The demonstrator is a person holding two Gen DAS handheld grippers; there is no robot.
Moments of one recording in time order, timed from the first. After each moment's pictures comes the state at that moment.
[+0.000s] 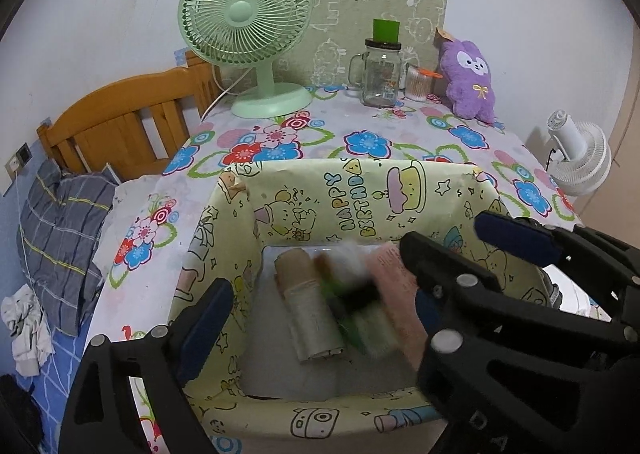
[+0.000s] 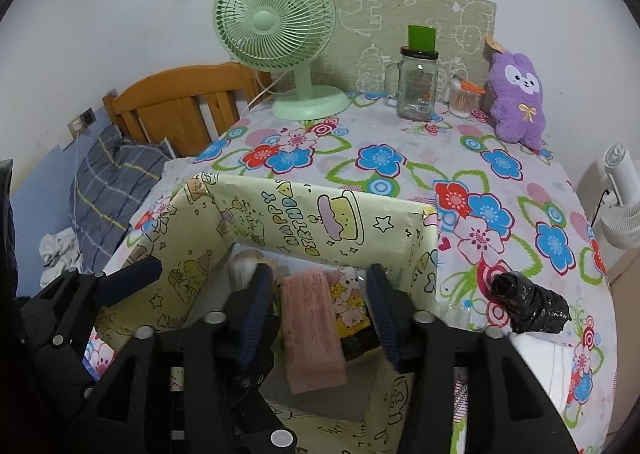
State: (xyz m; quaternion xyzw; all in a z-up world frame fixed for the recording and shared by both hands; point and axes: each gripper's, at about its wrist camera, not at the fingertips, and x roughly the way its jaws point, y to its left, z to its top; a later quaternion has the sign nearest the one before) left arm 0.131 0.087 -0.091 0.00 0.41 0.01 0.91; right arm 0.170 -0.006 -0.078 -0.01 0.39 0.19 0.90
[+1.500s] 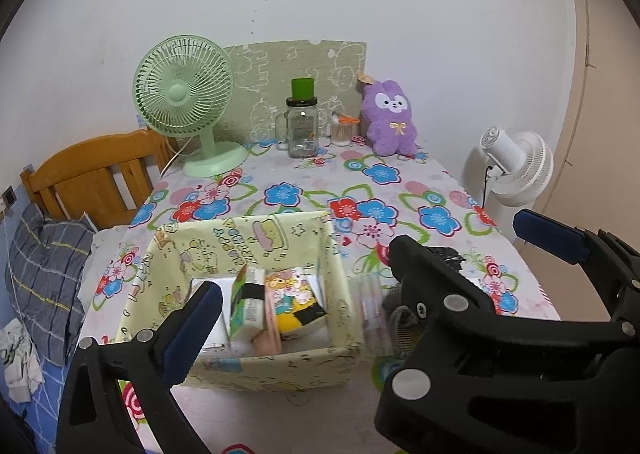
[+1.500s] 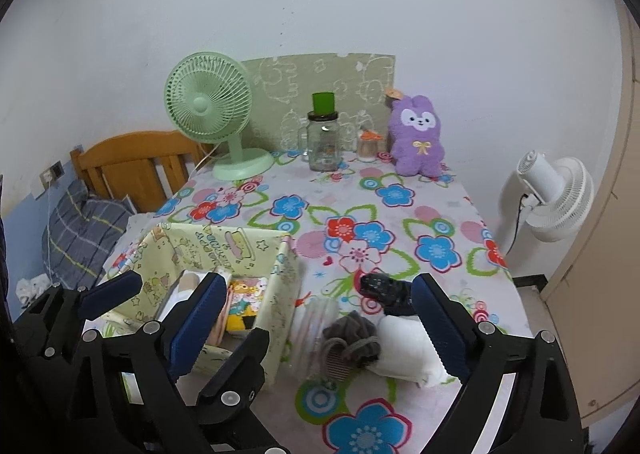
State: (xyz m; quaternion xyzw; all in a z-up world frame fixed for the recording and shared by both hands) left arm 0.072 -0.005 -0.033 0.02 0.33 -0.06 0.94; right arm 0.093 -0.113 -0.017 0.01 0.31 0.10 0.95
